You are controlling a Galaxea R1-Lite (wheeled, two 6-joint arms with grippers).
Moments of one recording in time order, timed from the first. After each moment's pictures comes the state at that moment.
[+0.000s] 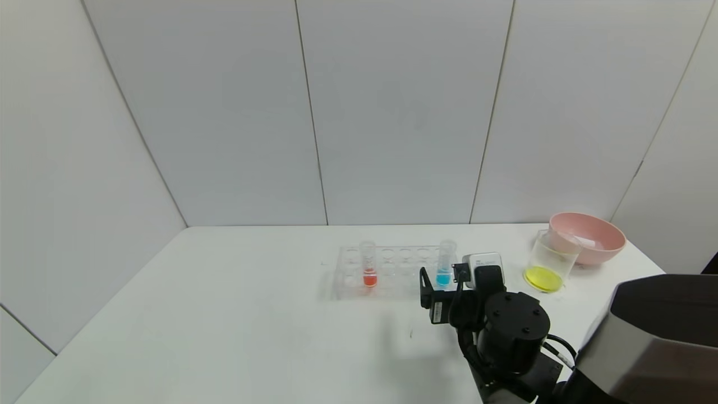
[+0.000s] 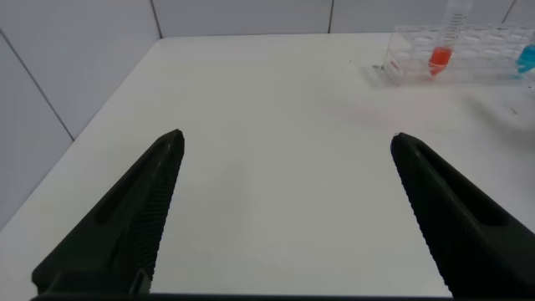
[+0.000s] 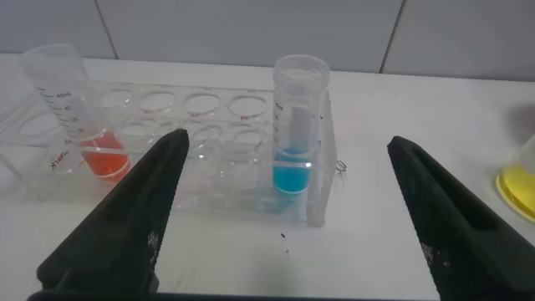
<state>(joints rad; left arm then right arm) 0.00 0.00 0.00 0.00 0.00 0.00 0.75 2.21 -0.63 -1.57 -0.69 0.02</state>
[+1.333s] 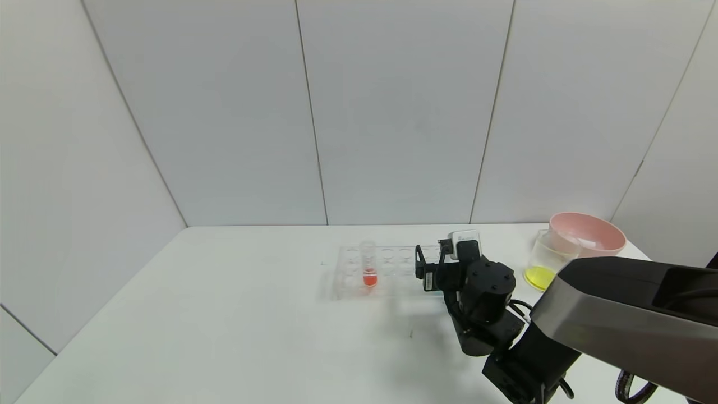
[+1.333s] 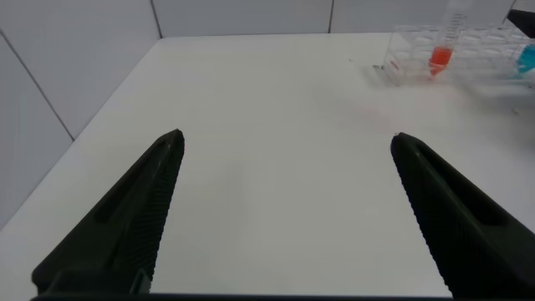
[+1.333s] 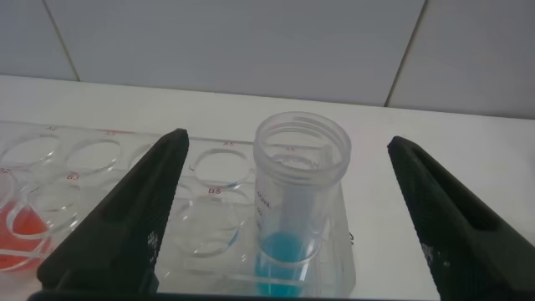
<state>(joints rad) 0.00 0.00 0.00 0.00 0.00 0.00 0.62 2.38 -0.90 -1.53 -0.57 -0.05</state>
